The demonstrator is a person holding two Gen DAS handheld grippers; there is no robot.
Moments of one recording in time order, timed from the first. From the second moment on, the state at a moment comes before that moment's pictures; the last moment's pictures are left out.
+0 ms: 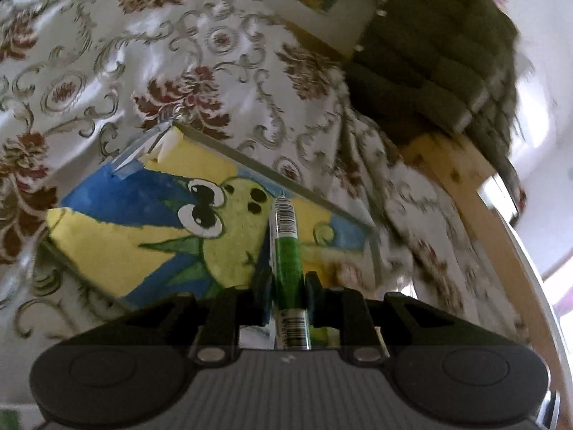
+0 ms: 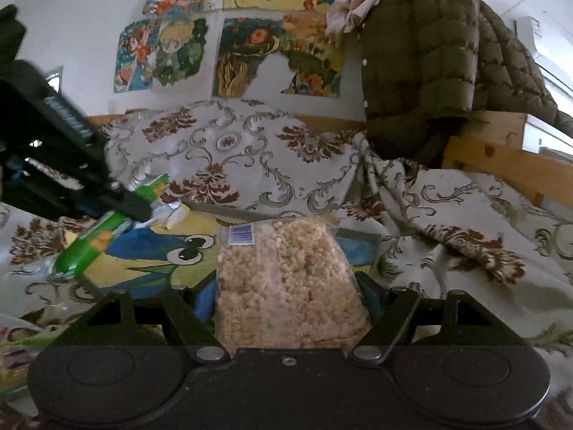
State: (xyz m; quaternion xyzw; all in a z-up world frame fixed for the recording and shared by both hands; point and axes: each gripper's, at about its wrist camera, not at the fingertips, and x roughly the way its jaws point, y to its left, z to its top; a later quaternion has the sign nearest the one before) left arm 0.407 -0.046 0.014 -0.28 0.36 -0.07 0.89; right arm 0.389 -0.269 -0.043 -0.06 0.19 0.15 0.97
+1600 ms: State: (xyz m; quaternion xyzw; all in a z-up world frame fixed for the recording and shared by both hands) left arm 0.393 -0.039 0.000 -0.22 0.33 0.03 0.92; right arm 0.383 -0.259 -0.030 -0.05 0.21 0.13 0.97
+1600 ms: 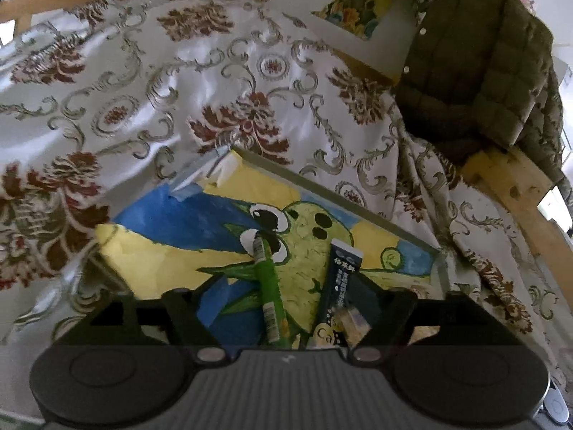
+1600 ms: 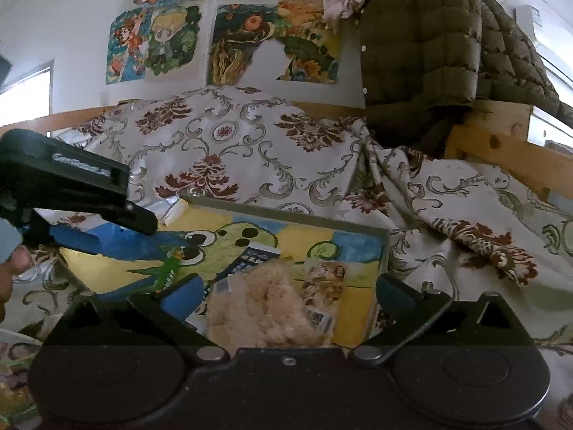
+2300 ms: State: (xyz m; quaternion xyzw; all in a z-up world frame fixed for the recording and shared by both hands) left arm 0.225 -0.042 0.040 -0.11 0.25 0.05 0.96; right arm 0.250 -0.266 0.020 -0.04 0.16 0.09 0.98
